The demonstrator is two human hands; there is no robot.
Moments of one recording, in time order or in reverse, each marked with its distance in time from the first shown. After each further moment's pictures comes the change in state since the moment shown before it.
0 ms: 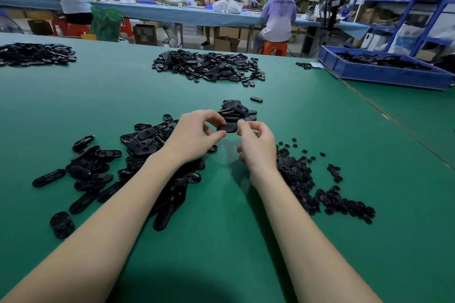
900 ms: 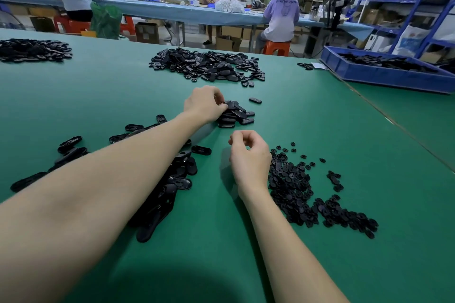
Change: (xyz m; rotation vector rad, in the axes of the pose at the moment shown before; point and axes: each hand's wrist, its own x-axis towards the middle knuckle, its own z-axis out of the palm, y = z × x) left_hand 0.110 -0.015 0.035 0.208 0.065 -0.249; right_hand 0.000 0.019 0.008 -0.072 0.099 -0.128
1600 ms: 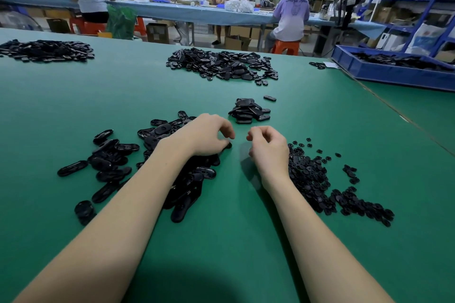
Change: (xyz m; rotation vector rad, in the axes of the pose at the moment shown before) left_hand -0.094 -0.034 -0.053 0.131 -0.368 0.299; right_hand -0.004 -0.005 -0.003 -0.063 -0.075 0.023
